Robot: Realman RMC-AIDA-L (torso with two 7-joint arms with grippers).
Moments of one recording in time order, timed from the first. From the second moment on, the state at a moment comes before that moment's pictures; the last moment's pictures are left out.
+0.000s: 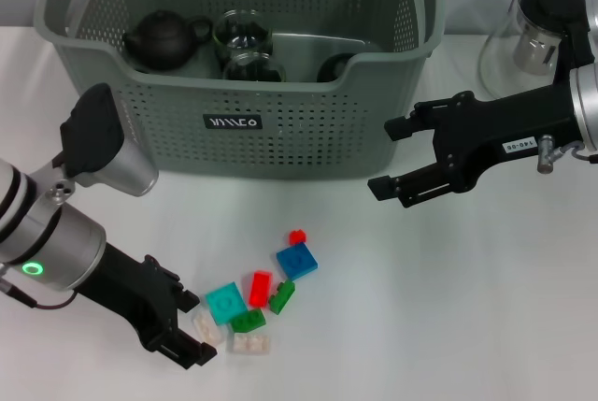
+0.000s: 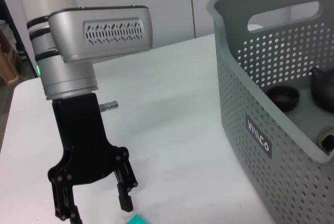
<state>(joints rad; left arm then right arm) -0.49 -2.18 1.07 1.15 2.59 1.69 -1.91 0.66 2.08 -1.04 -1.06 -2.11 -1.58 1.81</state>
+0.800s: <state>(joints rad) -0.50 -2.18 1.10 1.15 2.59 1.66 -1.91 0.66 2.08 -1.04 -1.06 -2.11 -1.57 1.80</state>
